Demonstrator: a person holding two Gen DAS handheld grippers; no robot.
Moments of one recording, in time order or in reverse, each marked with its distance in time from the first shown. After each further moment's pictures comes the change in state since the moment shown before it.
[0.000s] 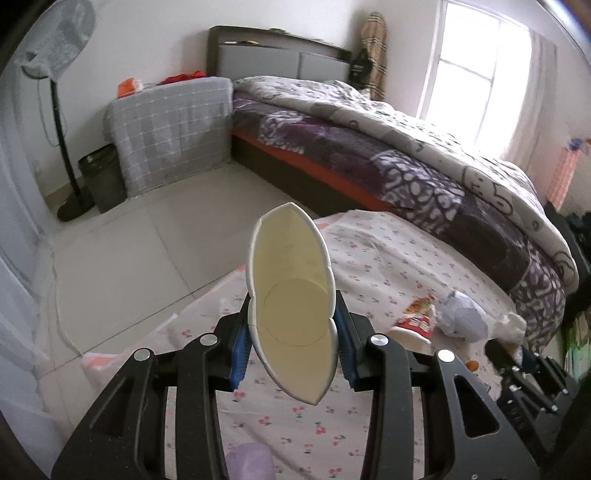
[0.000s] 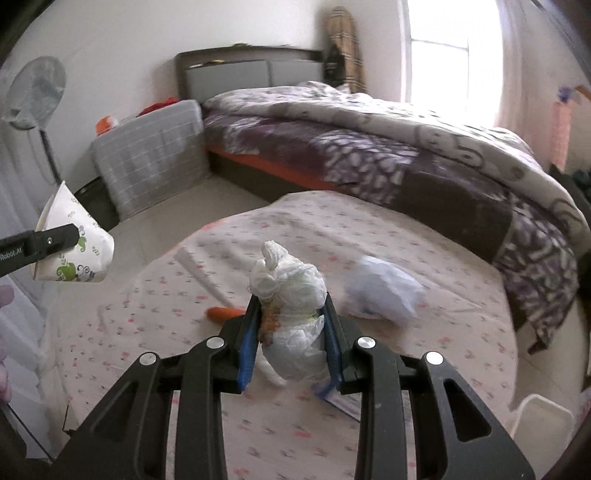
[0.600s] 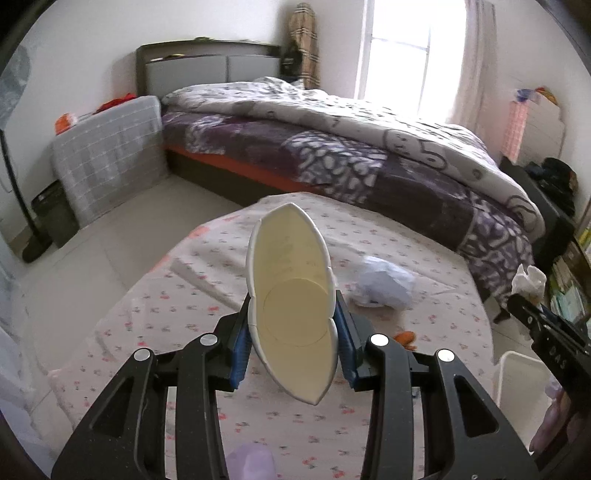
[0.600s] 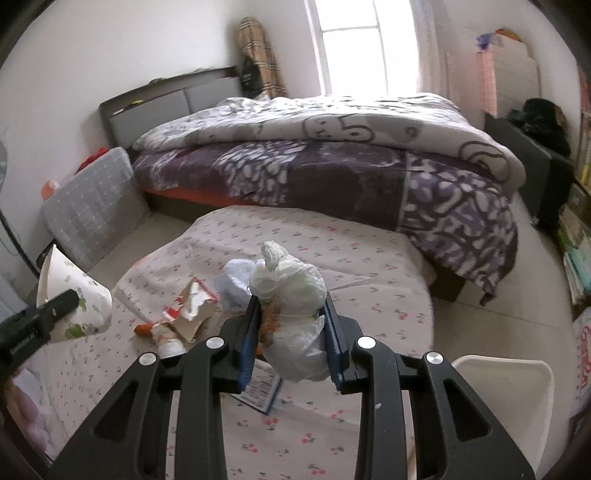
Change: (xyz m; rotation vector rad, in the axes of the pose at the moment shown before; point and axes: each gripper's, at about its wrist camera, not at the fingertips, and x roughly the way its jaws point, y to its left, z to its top) left arm -0.005 -0.121 -0.036 0.178 0.002 -0.140; right arm -0.058 -0.129 -0.014 0.236 -0.043 -0.141
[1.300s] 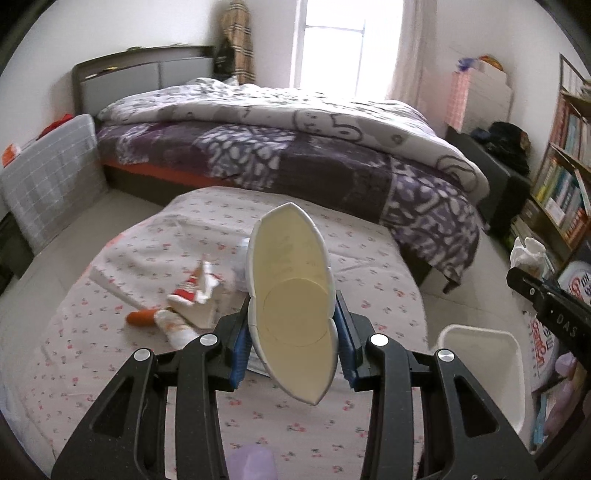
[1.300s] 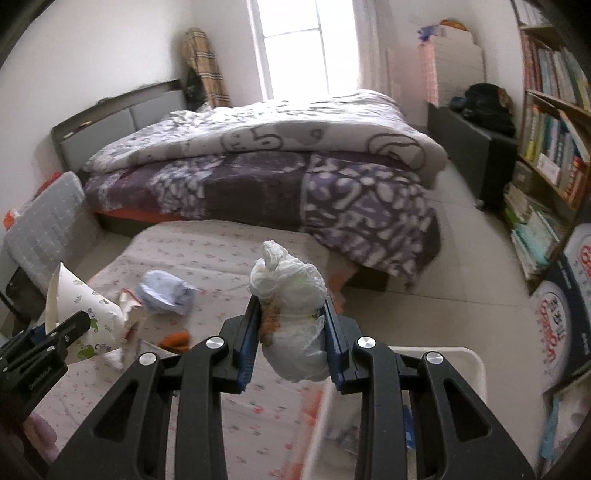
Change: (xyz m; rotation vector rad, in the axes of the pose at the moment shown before) left arm 0.005 -0.121 -0.027 0.145 0.026 -0.168; right arm -0.049 -0.110 -0.005 0.106 0.007 -0.185
